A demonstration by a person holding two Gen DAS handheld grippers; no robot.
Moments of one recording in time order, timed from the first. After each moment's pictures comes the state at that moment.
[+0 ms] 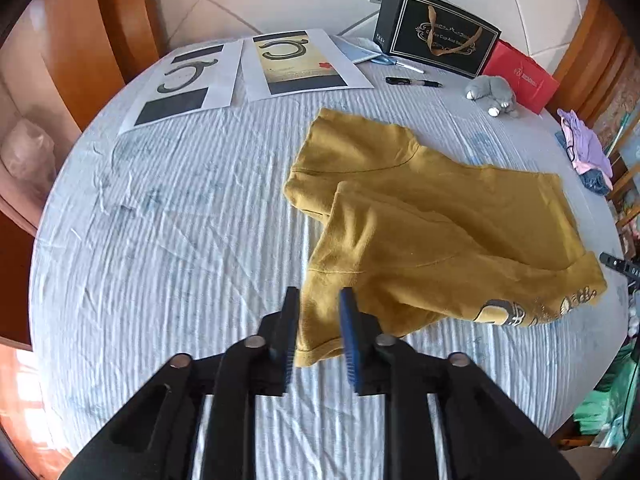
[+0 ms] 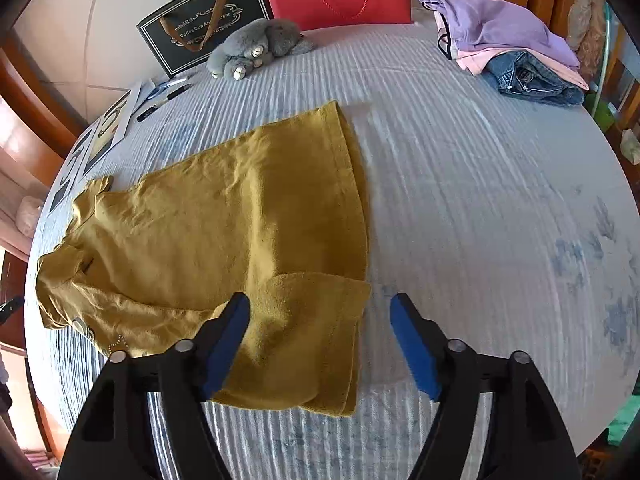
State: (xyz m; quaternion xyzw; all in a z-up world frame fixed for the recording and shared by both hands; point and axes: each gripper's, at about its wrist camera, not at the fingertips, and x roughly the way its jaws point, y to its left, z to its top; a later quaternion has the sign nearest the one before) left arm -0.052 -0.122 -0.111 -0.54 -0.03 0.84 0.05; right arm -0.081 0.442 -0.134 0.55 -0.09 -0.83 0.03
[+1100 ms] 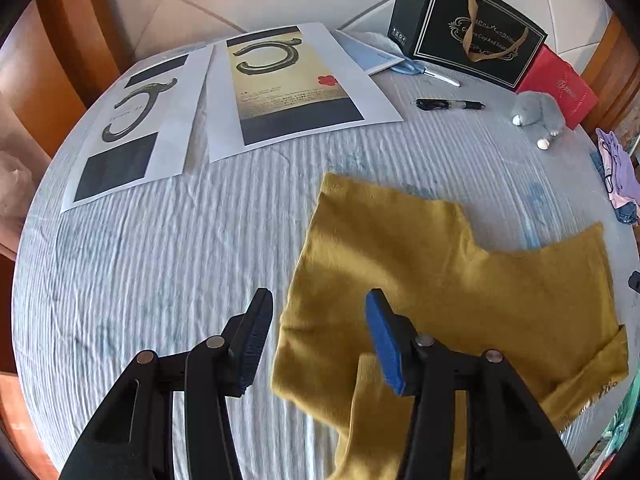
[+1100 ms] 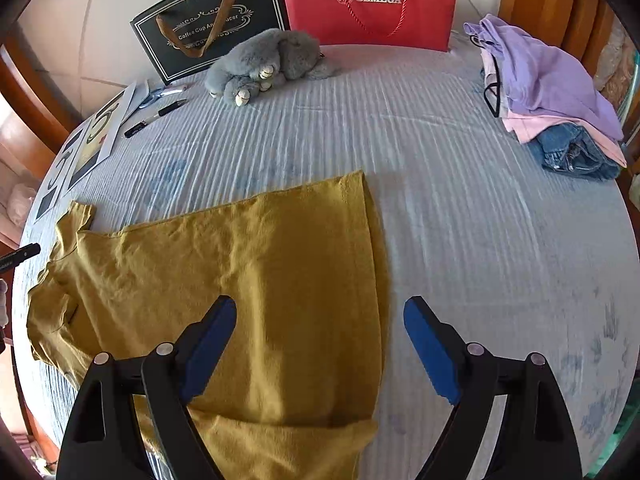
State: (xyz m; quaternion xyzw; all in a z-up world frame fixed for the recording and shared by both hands) left arm -0.232 -0.128 -0.163 -0.56 0.00 0.83 0.05; right arm -0.188 0.432 -0.134 0.55 -0.04 -0.83 0.04
